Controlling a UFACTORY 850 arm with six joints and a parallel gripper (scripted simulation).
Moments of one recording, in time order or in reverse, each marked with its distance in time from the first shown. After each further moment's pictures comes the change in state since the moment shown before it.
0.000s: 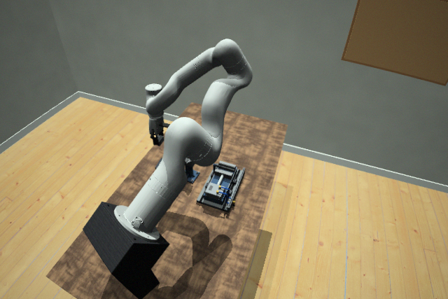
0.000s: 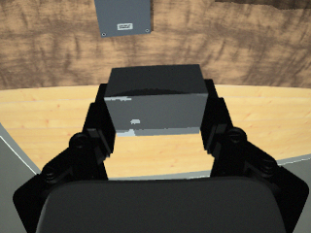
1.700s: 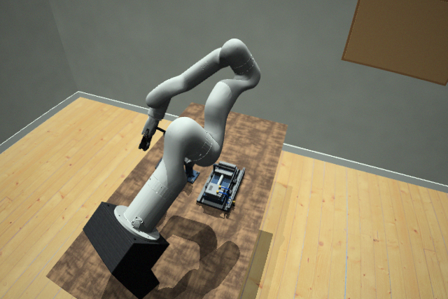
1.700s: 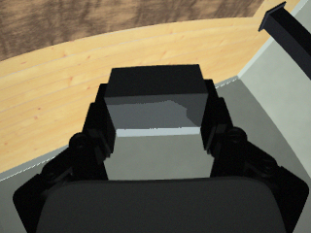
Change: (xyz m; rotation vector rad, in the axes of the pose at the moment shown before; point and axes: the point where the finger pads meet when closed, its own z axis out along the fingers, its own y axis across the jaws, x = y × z) arm -0.024 0.106 -0.033 -0.432 -0.293 -0.110
